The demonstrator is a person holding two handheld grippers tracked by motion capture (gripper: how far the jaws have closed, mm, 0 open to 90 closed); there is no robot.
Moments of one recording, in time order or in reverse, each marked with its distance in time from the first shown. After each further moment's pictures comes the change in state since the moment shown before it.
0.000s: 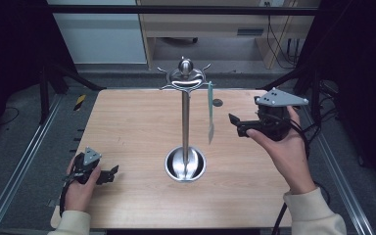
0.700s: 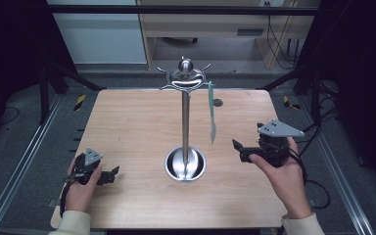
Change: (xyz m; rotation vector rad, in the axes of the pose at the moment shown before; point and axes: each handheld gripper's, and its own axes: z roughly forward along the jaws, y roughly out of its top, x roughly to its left) left arm -0.002 -0.002 0.001 0.010 -0.004 0.000; right arm 0.011 -0.073 0.001 0.063 -0.016 0.044
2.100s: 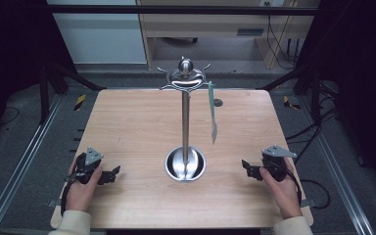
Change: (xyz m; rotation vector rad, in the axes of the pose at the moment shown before) left arm -0.001 0.002 0.003 -0.008 -0.017 0.004; right arm -0.043 -0.136 0.059 0.147 -0.029 0.180
